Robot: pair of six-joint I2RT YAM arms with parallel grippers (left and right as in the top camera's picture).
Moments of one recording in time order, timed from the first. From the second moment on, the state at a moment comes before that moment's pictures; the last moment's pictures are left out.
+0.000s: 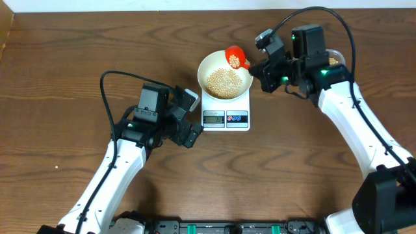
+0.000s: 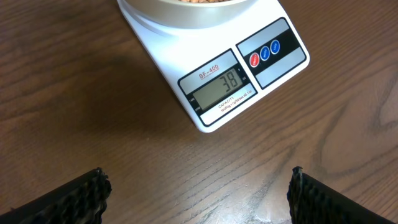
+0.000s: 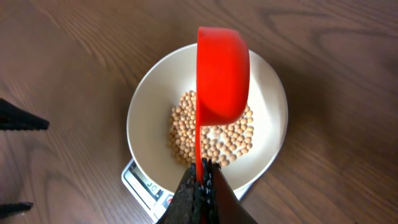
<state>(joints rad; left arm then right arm) -0.27 1.29 0.86 -0.60 0.31 0.25 0.26 1.67 1.34 -0.49 -0.54 -0.16</state>
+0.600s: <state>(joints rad) -0.27 1.29 0.86 -0.60 0.31 0.25 0.26 1.67 1.34 -0.48 -0.57 -0.12</state>
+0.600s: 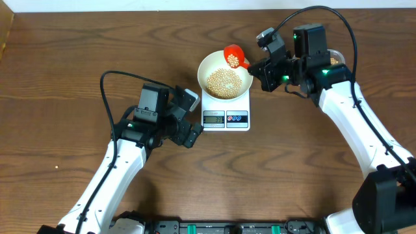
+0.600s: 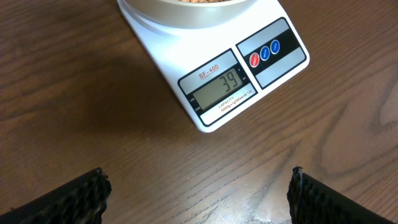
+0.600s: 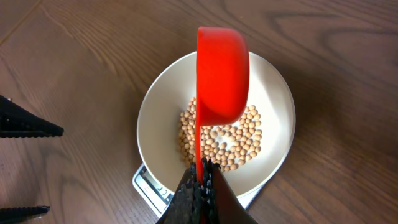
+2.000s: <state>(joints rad) -0.27 1.29 0.86 -0.60 0.31 0.25 0.26 1.67 1.34 -0.52 -0.57 -0.45</state>
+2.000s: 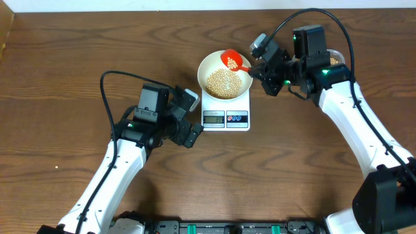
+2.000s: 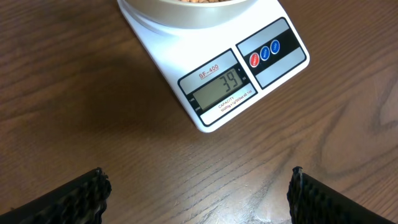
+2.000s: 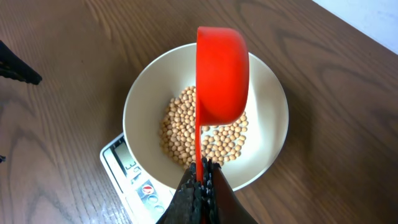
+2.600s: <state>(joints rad) -0.27 1.29 0.86 -0.60 0.31 0.25 0.26 1.67 1.34 -0.51 -0.53 -0.73</state>
